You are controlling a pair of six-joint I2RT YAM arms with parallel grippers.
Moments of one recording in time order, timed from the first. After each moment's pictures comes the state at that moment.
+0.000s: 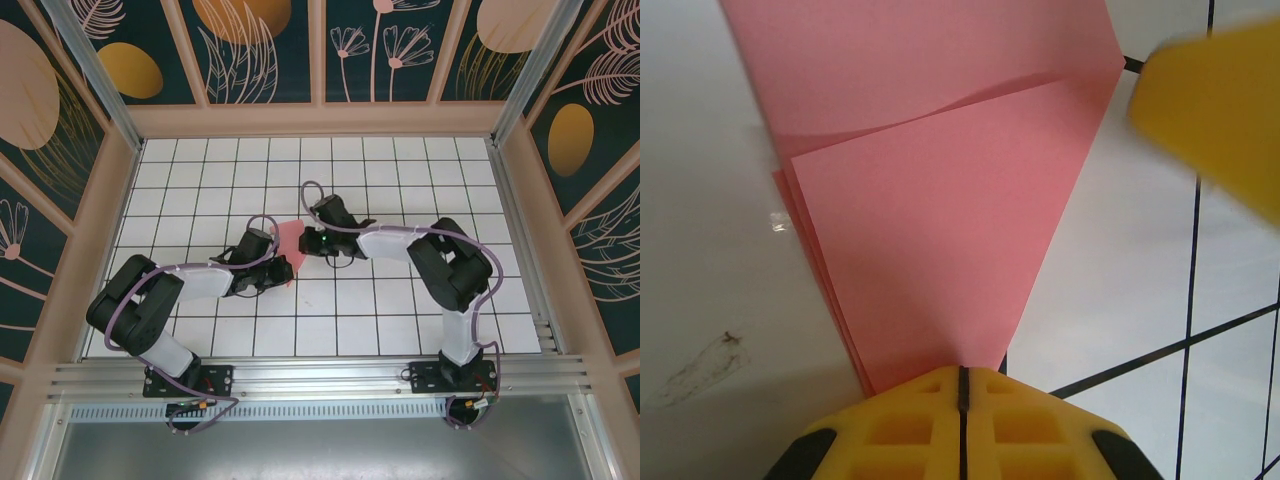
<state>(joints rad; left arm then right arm) -0.56 1.58 0.58 0.08 0.29 -0.79 0.77 1.93 1.13 -0.03 -0.30 0.73</state>
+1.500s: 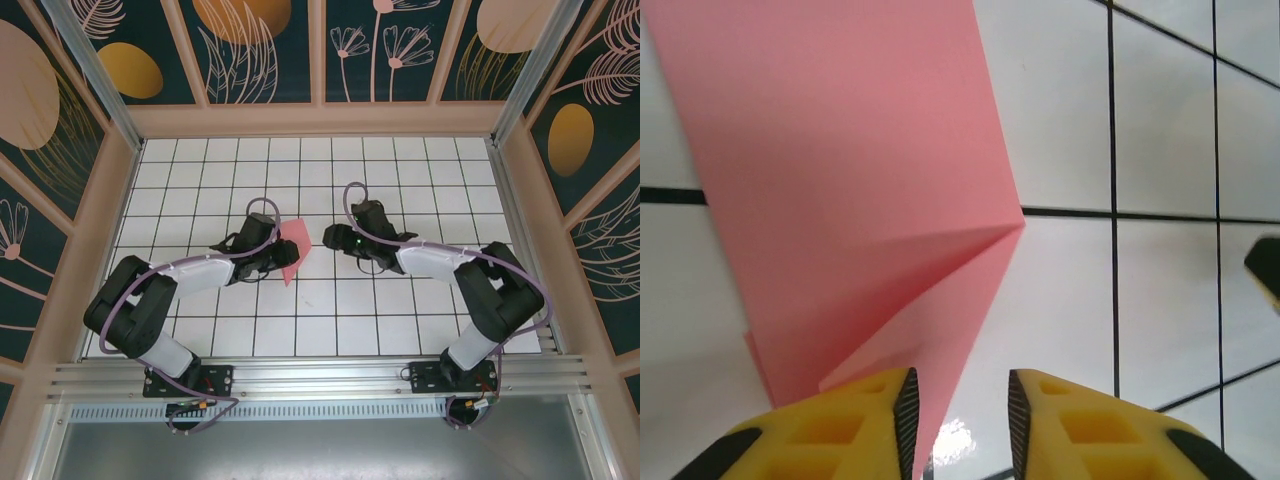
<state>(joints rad) -0.56 1.56 0.71 0.01 0.17 -0.78 0.64 1.61 0.80 0.06 -0.16 0.78</state>
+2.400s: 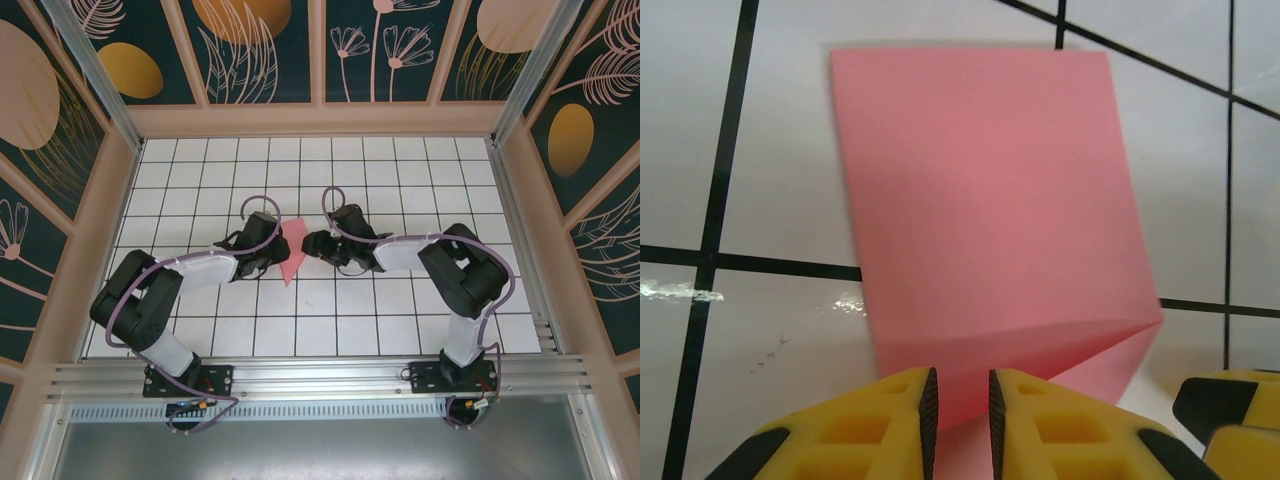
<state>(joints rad) -0.56 1.61 0.74 -0.01 -0.01 -0.79 0.71 1.85 0.91 0.21 -0.37 0.91</state>
